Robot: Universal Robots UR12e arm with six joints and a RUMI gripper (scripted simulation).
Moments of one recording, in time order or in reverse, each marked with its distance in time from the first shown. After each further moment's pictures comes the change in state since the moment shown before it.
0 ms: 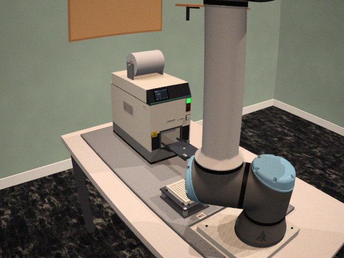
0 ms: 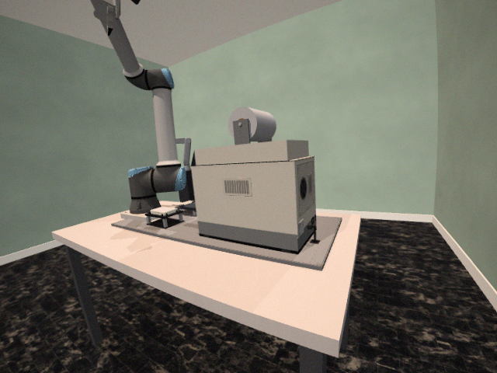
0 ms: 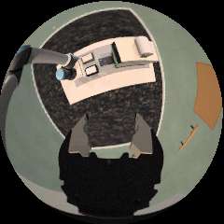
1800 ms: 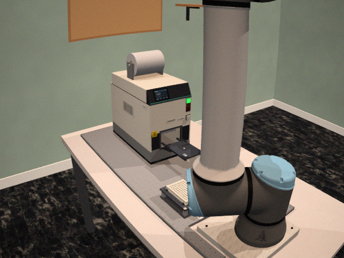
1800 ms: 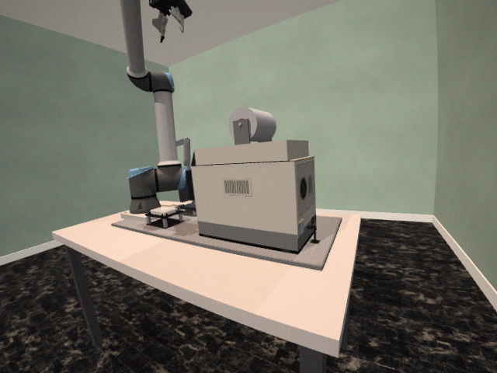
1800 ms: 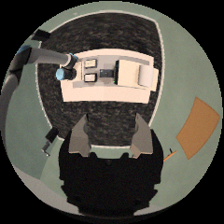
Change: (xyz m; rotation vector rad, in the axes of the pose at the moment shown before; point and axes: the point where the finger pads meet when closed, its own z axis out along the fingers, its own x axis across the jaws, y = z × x) arm 0.045 -0.189 0.000 0.000 0.000 -0.309
